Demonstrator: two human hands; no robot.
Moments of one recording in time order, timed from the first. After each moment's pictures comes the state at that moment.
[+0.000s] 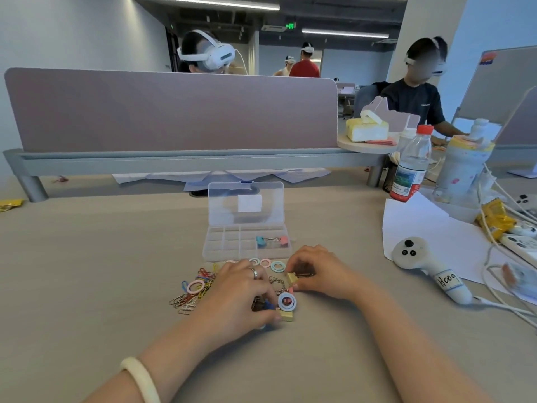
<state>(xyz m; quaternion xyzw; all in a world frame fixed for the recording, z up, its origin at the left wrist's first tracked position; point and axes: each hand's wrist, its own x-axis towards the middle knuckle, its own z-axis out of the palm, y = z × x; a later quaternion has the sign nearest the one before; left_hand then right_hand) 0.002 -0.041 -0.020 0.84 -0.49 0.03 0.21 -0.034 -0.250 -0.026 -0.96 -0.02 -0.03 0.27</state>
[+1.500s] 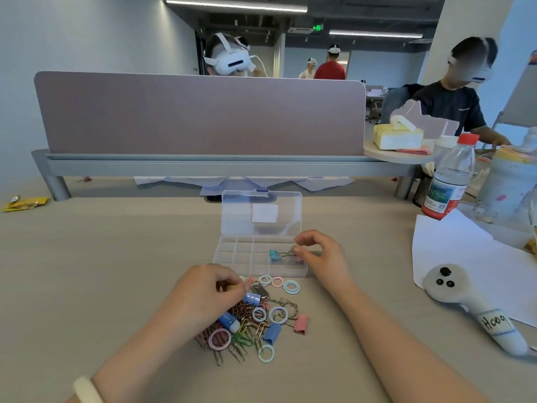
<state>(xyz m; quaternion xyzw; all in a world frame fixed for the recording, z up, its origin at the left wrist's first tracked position) 0.026 -0.015 0.006 0.90 -0.23 -0.02 0.36 0.042 -0.257 -0.050 -0.85 0.06 -0.27 0.44</state>
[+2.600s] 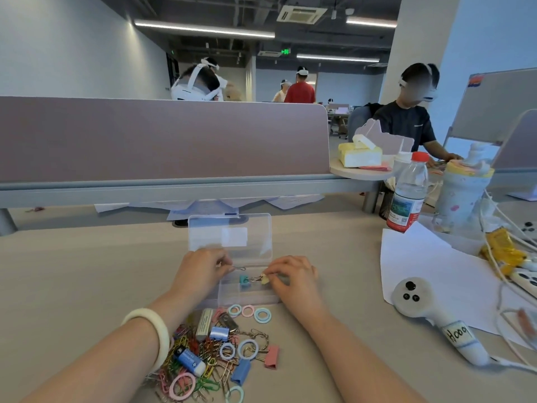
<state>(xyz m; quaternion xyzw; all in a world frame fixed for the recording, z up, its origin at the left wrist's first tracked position) 0.138 -0.084 -0.023 0.90 -0.31 0.10 0.28 0.039 -0.255 -0.049 -0.91 0.08 -0.27 0.30</state>
